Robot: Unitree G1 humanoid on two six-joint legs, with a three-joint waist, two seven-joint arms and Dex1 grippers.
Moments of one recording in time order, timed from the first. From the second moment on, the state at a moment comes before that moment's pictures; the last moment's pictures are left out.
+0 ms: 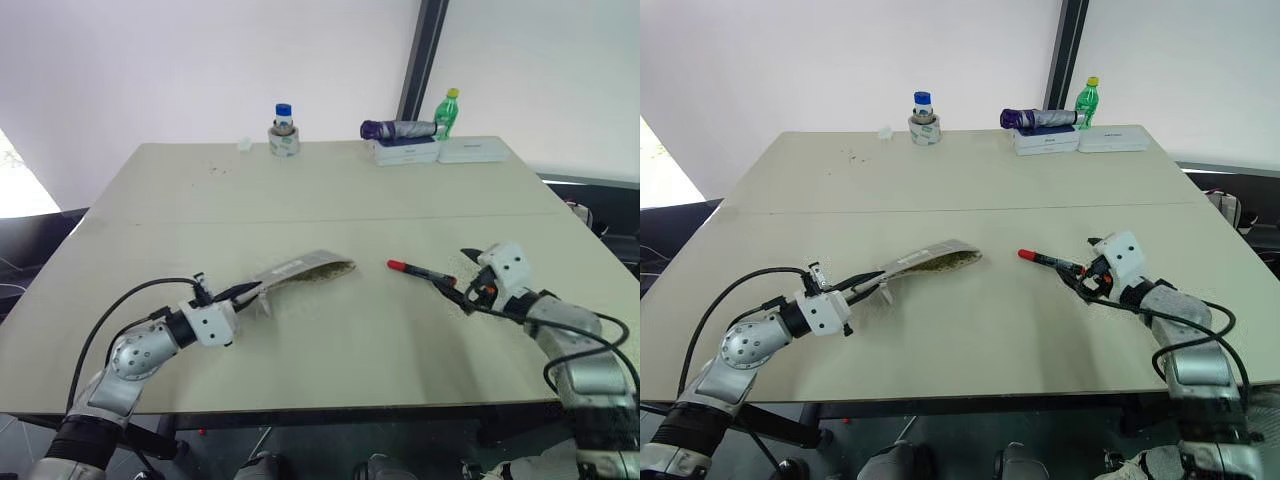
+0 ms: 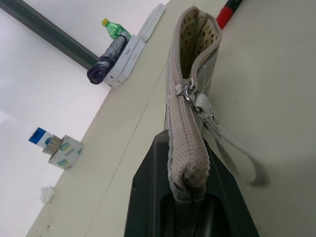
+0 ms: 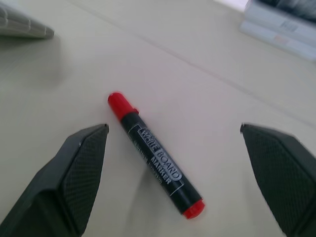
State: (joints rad) left arm -0.21 0.65 -0.07 0.19 0.10 -0.67 -0.56; right arm -0.36 -0.64 -0.15 0.22 0.18 0.18 0.75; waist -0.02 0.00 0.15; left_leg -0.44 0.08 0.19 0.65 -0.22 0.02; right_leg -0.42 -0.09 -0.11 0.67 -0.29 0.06
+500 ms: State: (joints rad) left arm -0.17 0.65 -0.06 0.15 0.12 -0.65 -0.55; right arm -0.72 -0.70 0.00 0.83 0.10 0.15 1.08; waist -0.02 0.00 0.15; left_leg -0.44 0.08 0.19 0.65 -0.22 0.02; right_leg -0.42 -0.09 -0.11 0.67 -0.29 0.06
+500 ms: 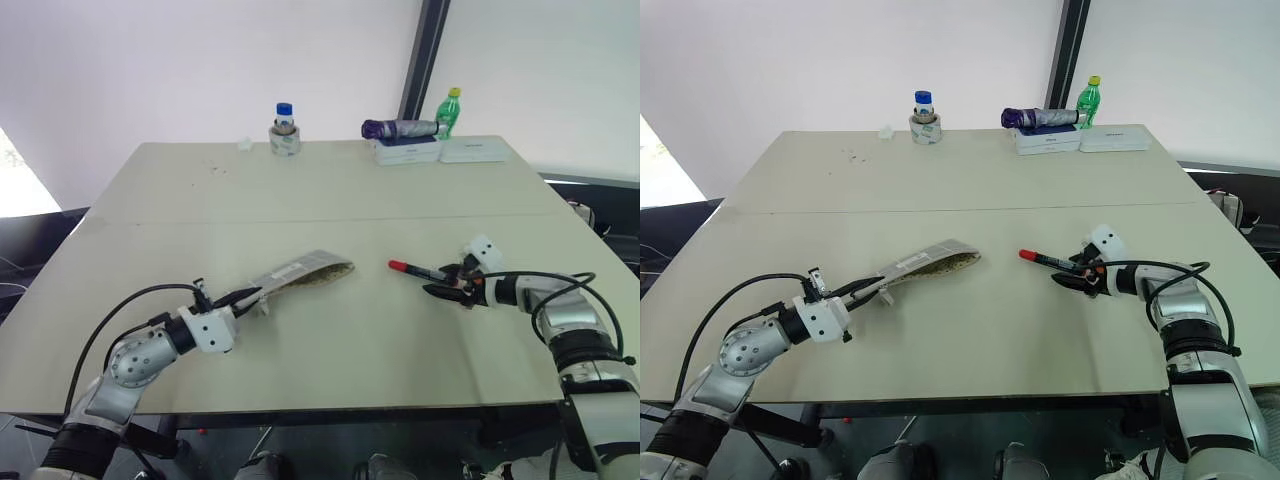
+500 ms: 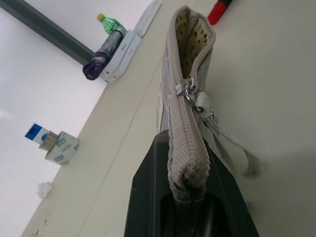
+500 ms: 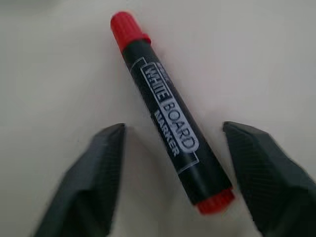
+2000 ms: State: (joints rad) left arm -0.25 0.66 -0.14 0.17 0.14 -0.68 -0.65; right arm -0.70 -0.54 0.40 0.14 -0.13 0.01 1.05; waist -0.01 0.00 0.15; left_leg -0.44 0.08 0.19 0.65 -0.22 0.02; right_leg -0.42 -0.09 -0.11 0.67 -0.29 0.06
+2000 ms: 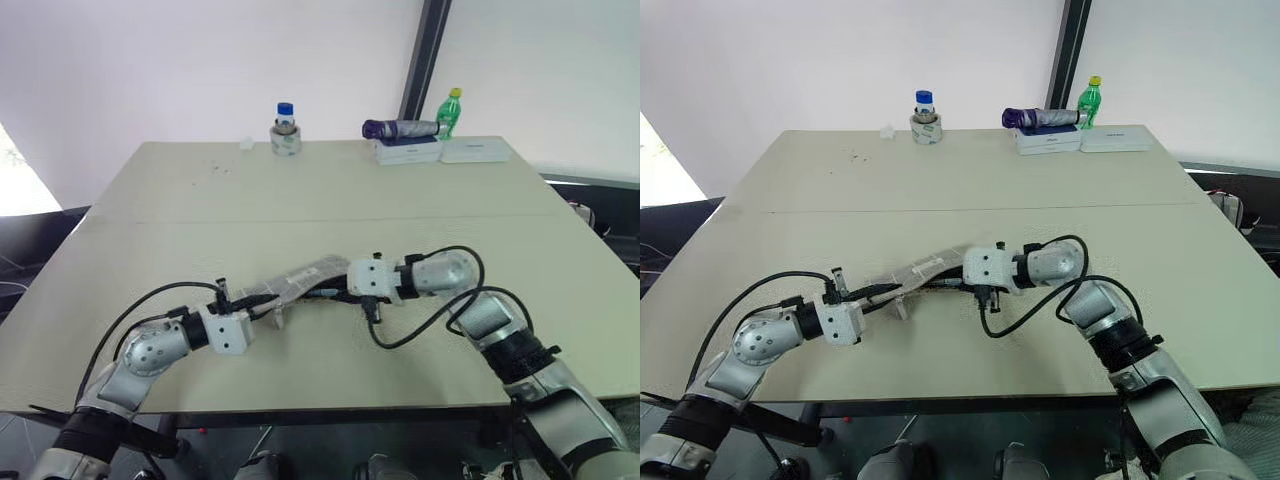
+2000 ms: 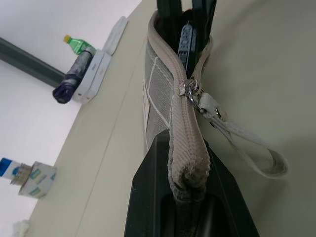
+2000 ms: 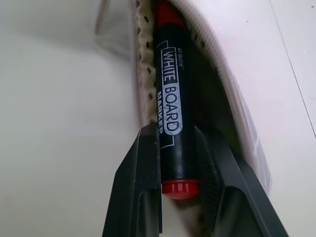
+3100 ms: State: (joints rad) left arm -0.28 0.60 -0.18 0.13 0.18 -0.54 -0.63; right arm -0.25 -0.45 0.15 -0.30 0.49 0.83 0.88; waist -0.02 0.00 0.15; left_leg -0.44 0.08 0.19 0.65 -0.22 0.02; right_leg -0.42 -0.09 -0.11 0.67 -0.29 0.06
